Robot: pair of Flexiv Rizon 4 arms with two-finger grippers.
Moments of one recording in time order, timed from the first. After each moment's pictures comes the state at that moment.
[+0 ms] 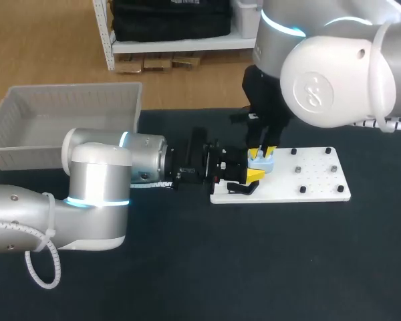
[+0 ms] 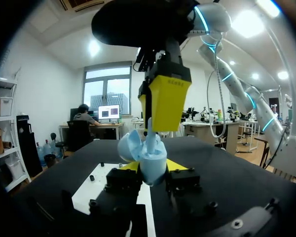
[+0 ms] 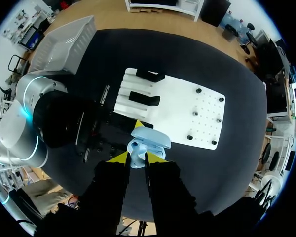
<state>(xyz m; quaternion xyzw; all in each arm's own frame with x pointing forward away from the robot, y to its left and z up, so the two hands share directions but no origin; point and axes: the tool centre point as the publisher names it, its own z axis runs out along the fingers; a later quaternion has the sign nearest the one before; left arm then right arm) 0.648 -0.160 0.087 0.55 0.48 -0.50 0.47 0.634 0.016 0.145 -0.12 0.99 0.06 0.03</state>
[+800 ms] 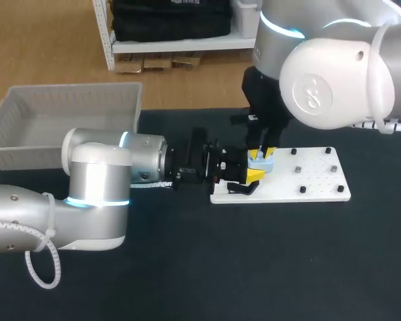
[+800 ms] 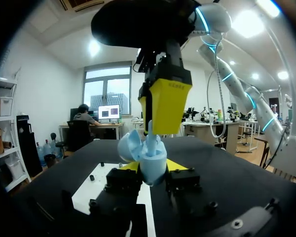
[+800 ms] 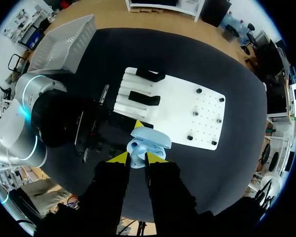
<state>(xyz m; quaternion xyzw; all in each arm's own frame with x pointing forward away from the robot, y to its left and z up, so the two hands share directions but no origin) 0.648 -0.160 0.087 0.55 0.48 -0.50 0.47 0.634 0.017 0.143 -0.12 0.99 0.06 0.03</state>
